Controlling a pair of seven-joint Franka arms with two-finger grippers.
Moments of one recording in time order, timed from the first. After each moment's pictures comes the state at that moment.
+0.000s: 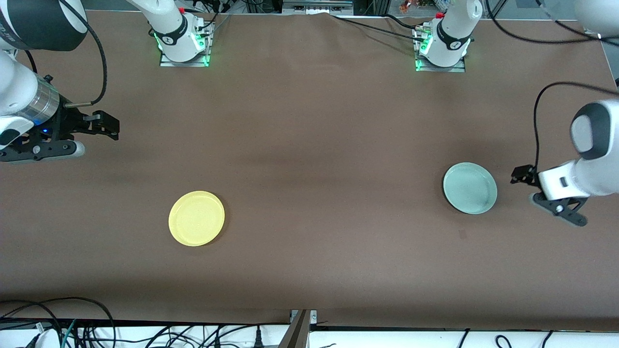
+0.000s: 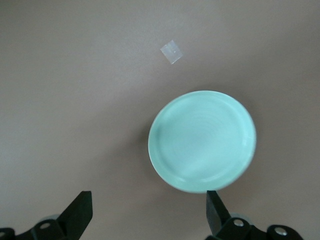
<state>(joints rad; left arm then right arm) 0.09 0.49 0.04 -1.59 0.04 1.94 0.69 0.20 0.18 -0.08 -1.44 -0.08 1.54 -0.03</state>
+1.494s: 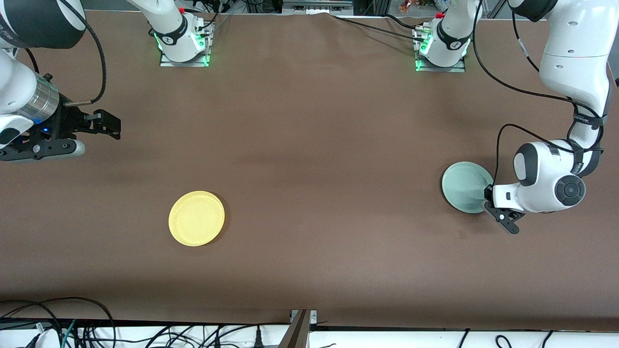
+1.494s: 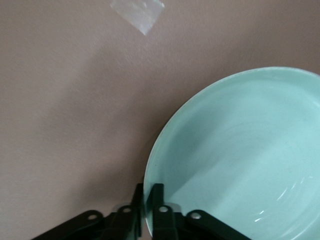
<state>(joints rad) 0.12 0.68 0.01 -1.71 0.04 2.28 0.91 0.20 0.18 -0.08 -1.44 -0.05 1.54 -0.03</state>
